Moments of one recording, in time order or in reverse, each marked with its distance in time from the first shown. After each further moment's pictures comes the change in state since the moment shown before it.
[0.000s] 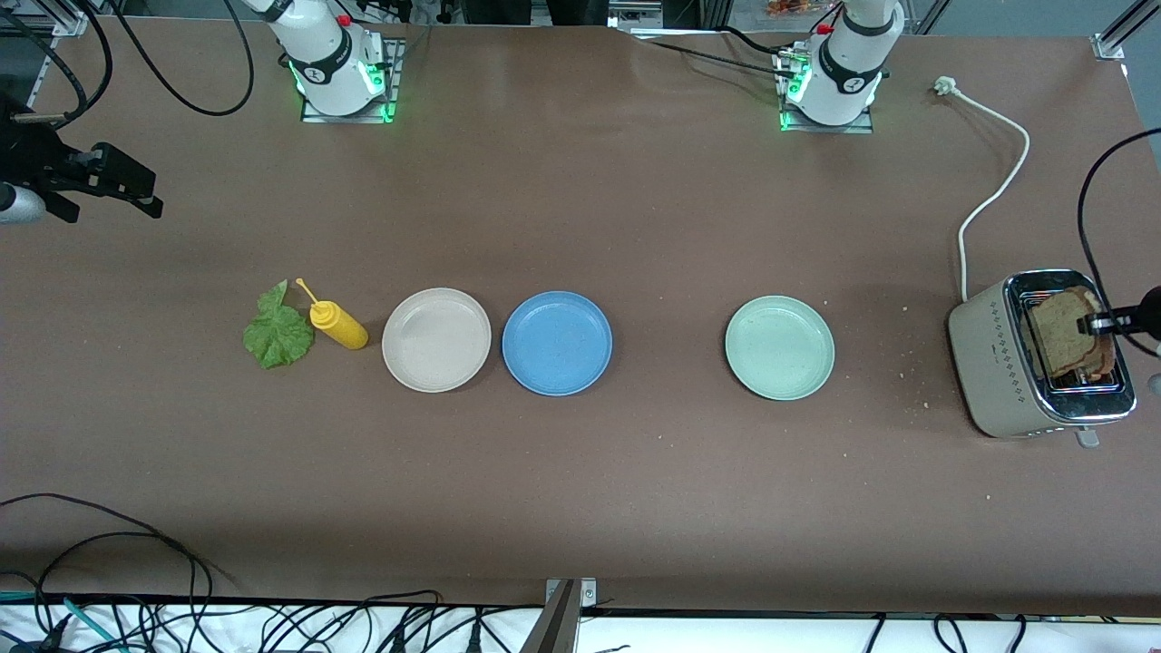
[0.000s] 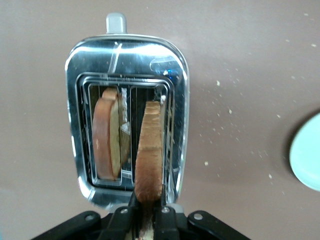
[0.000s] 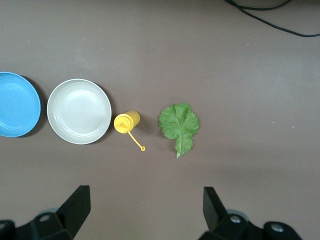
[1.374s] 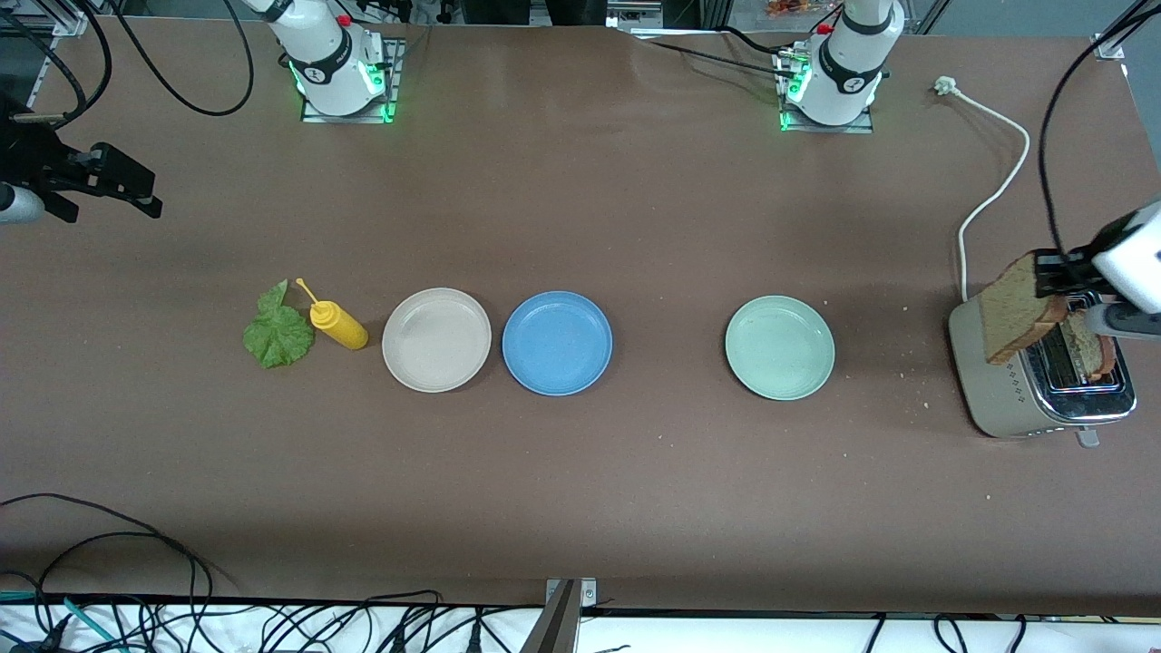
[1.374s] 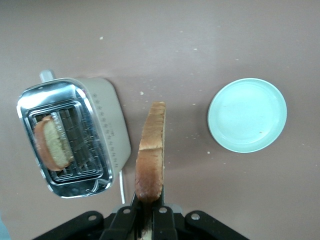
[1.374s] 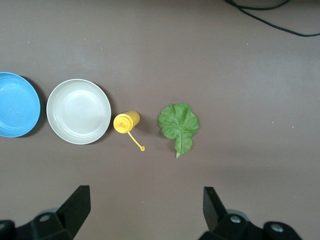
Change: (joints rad) left arm -0.165 -0.177 -0.097 0.026 -0.010 -0.110 0.033; right arm -0.001 0.000 -0.001 0.000 0.000 -0.001 0.000
